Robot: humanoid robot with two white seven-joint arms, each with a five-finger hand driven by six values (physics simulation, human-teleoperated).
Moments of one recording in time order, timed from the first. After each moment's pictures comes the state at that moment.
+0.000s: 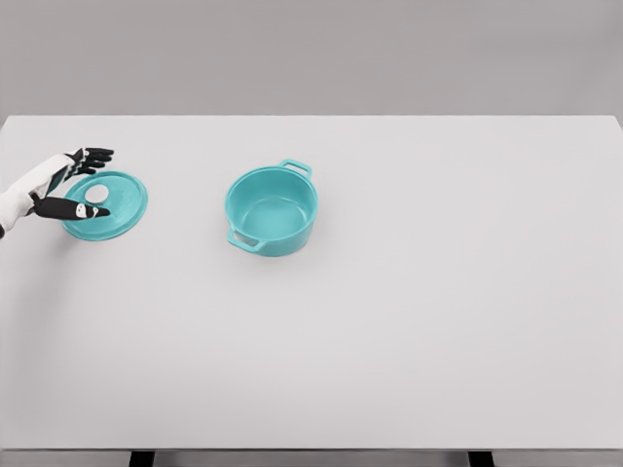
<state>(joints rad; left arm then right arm) -0.62 0.69 -0.59 -0.75 0.27 -0.44 -0.41 -0.01 0.00 0.10 0.13 0.06 -0.28 0.38</state>
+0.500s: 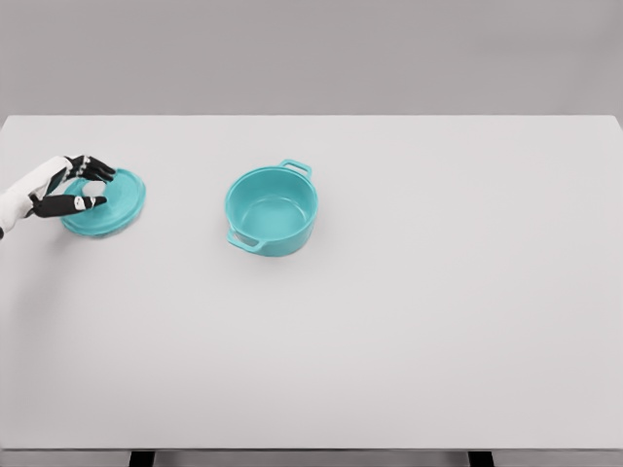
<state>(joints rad) -0.62 0.69 -0.59 -0.74 0.28 -0.43 -0.41 -0.01 0.00 0.10 0.13 0.06 -0.28 0.38</state>
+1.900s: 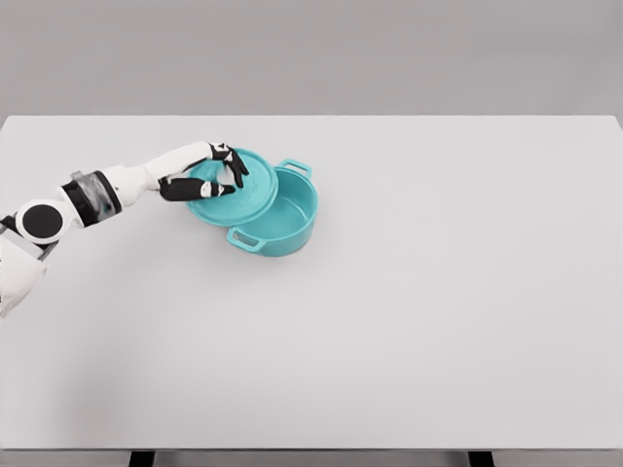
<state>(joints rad) -0.68 0.59 -0.74 -1.18 0.14 -0.39 -0.42 -0.01 0.00 0.10 0.13 0.06 -0.28 0.38</state>
